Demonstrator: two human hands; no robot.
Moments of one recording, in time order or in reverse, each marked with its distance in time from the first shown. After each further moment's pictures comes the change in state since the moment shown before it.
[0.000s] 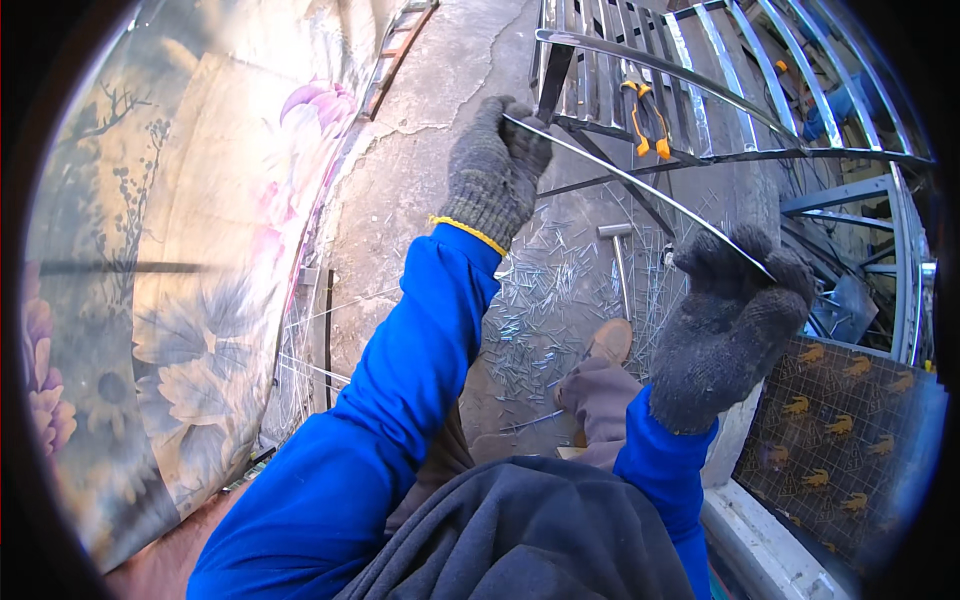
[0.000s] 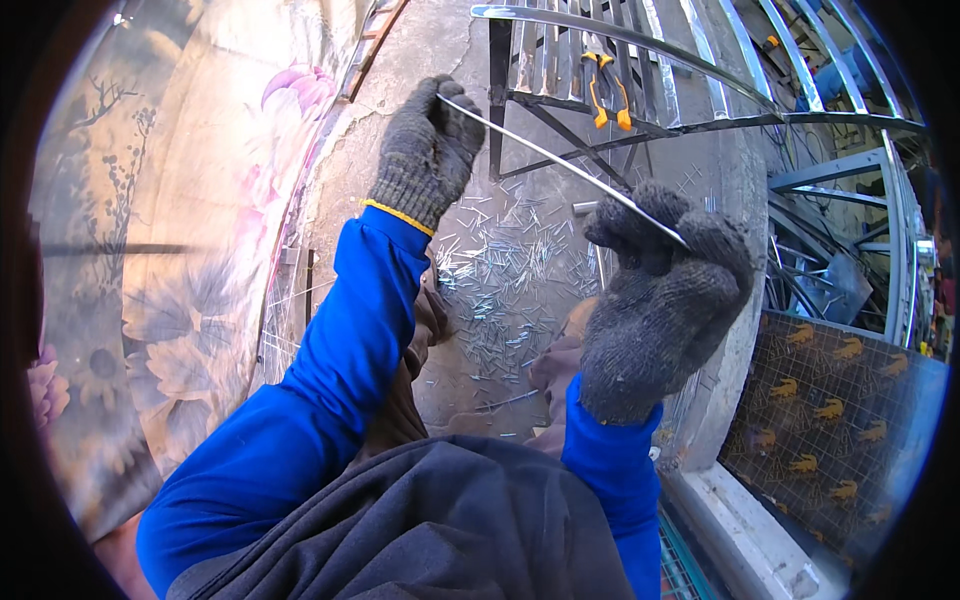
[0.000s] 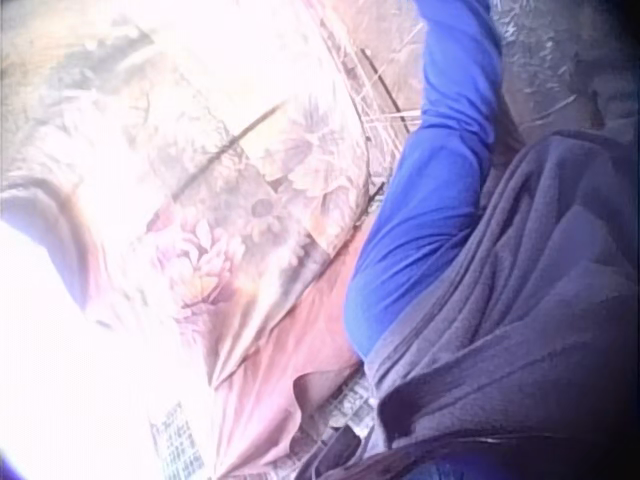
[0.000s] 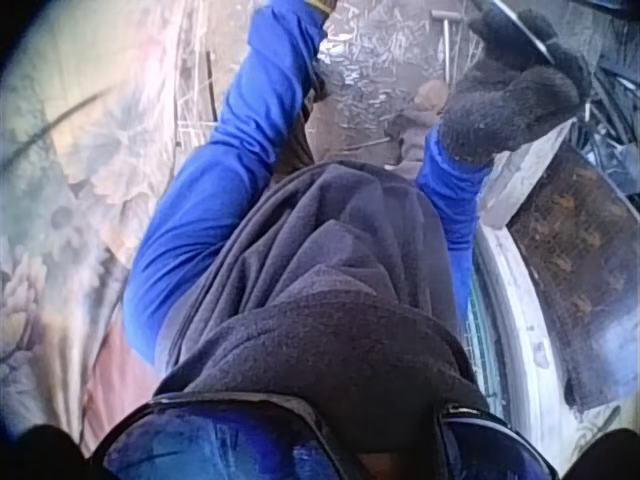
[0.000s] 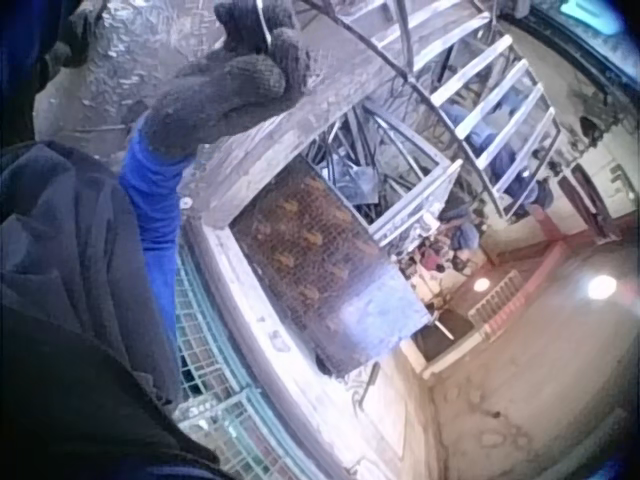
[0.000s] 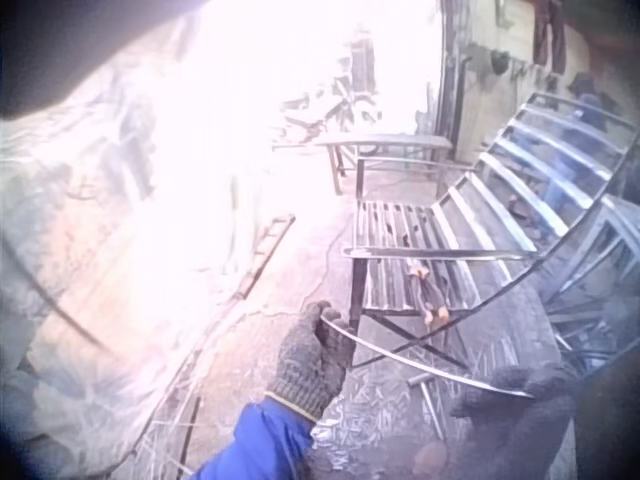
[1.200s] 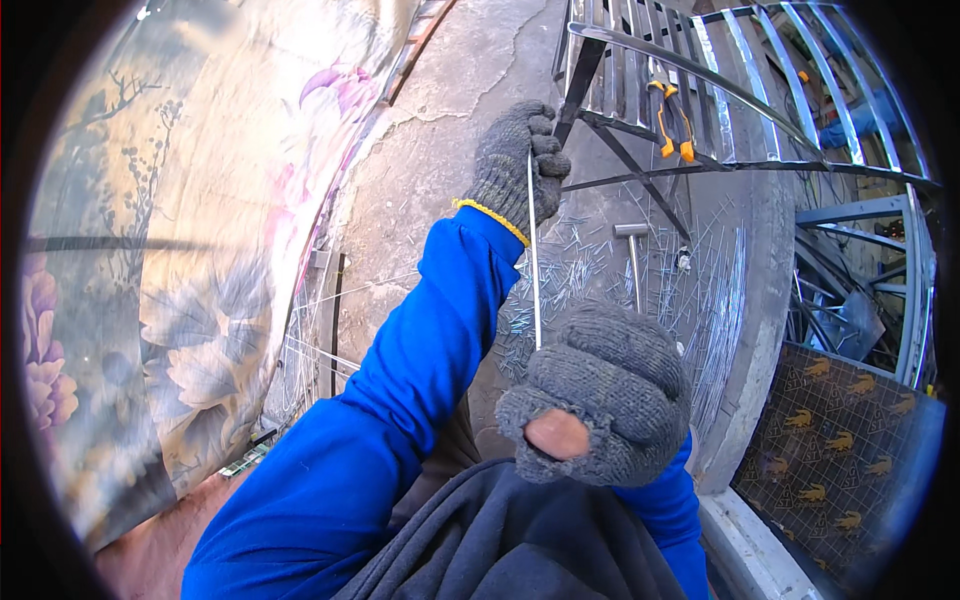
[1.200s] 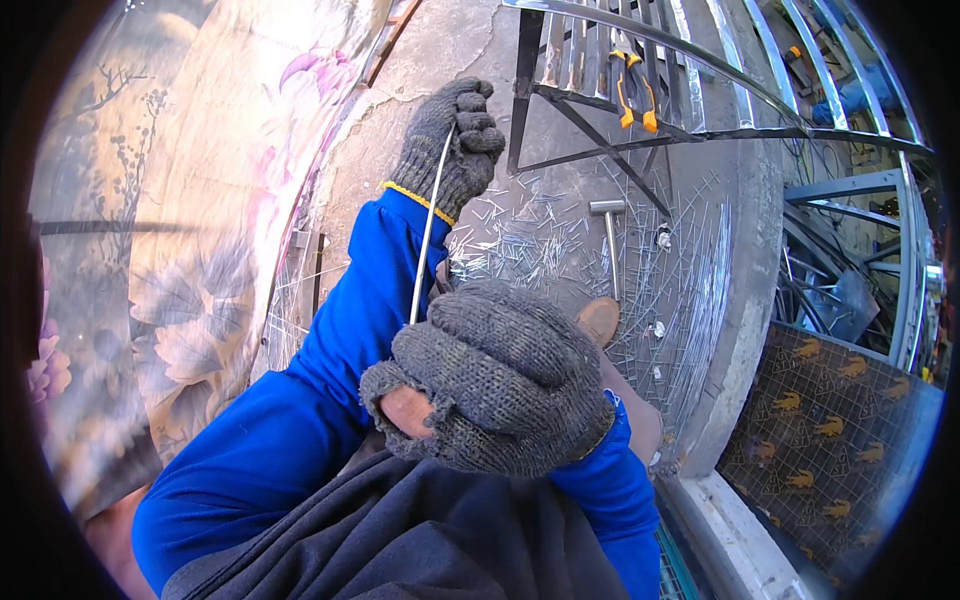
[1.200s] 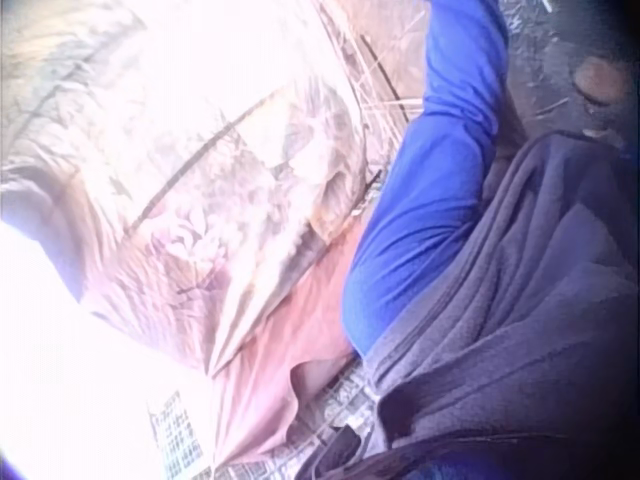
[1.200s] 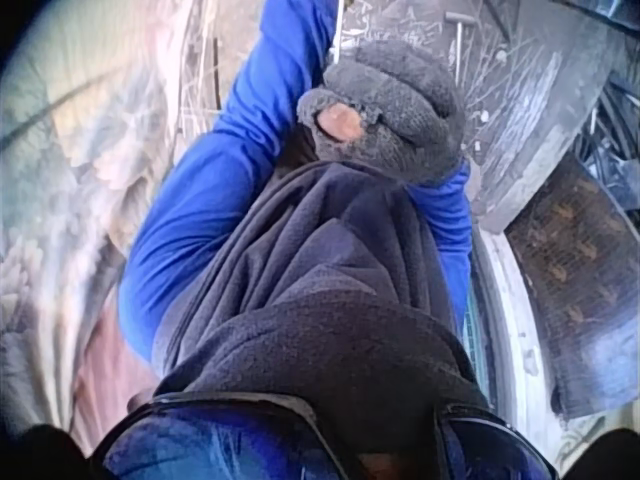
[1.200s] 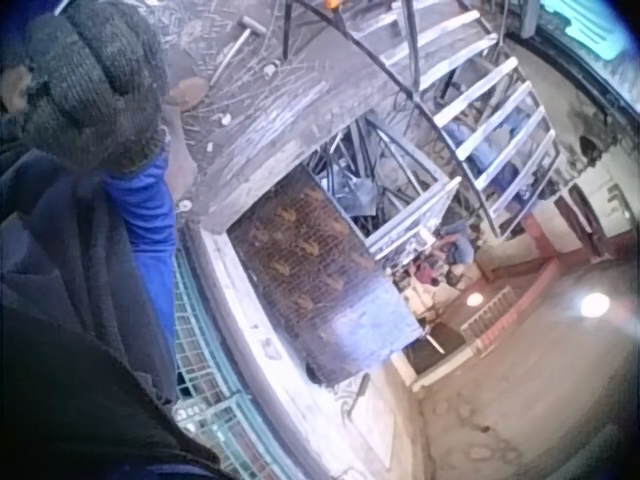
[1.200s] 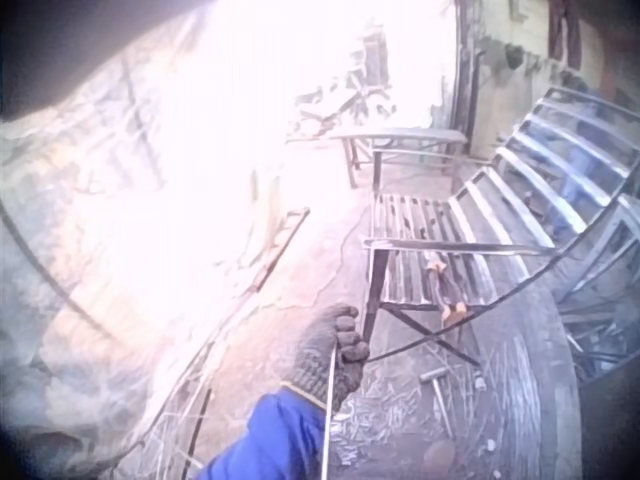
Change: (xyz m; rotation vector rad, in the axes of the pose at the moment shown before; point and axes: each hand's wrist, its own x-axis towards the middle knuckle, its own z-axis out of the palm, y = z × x) left_hand 0.000 0.006 -0.005 0.070 -0.015 -0.173; right_hand -0.025 -0.056 0.040 -0.478 -0.958 0.114
